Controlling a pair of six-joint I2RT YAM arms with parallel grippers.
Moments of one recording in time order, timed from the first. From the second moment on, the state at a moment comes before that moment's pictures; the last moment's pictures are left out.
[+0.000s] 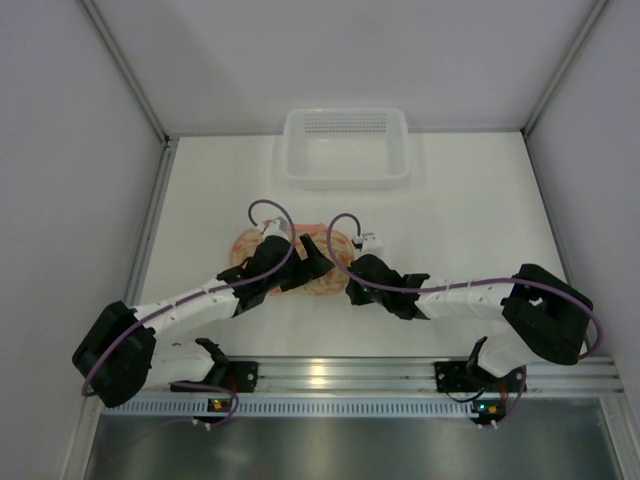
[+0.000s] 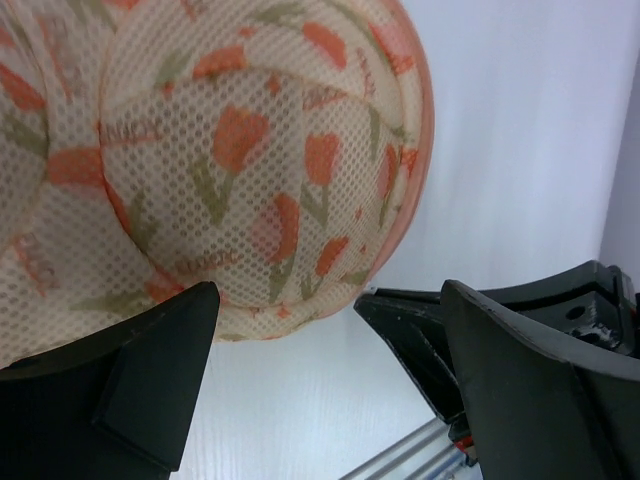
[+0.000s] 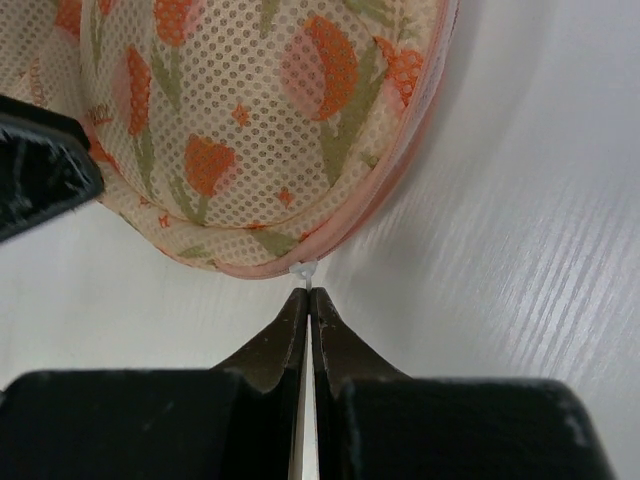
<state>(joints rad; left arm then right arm) -0.72 1.19 0.56 0.00 -0.07 -0.98 1.03 1.46 0.64 0.05 0.28 0.70</state>
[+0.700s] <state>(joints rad) -0.77 1.28 0.44 0.12 -0.21 -1.30 1.03 1.49 0.66 0.02 0.29 0.67</state>
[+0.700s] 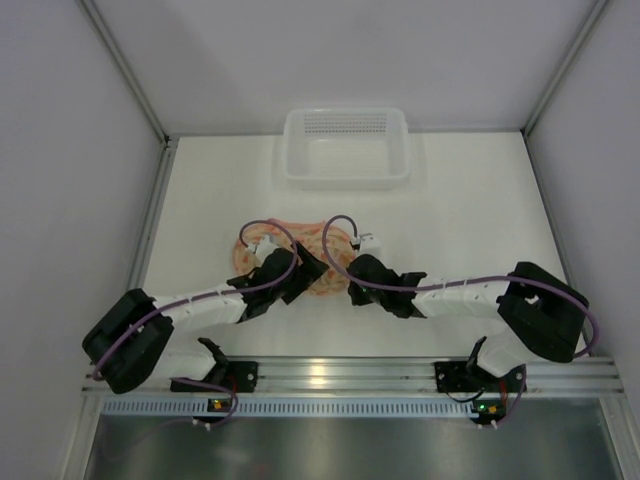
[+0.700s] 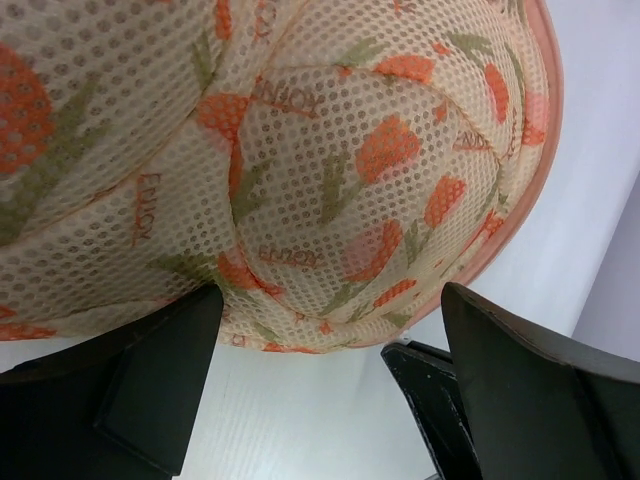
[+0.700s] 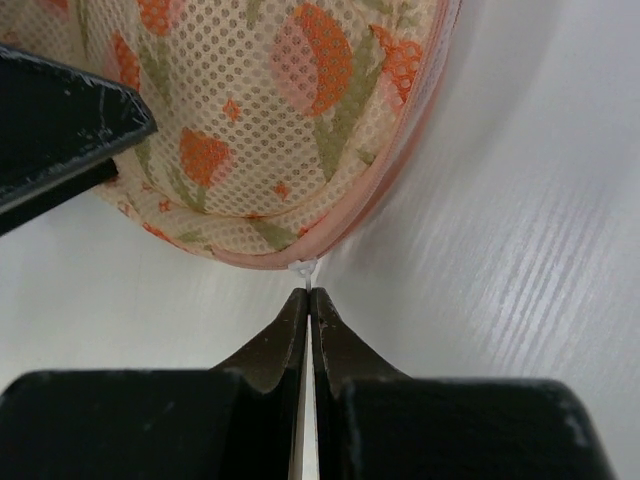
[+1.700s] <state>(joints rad) -0.48 1.42 0.60 0.04 -0.09 -0.94 0.99 1.48 0.61 0.11 0.11 0.51</state>
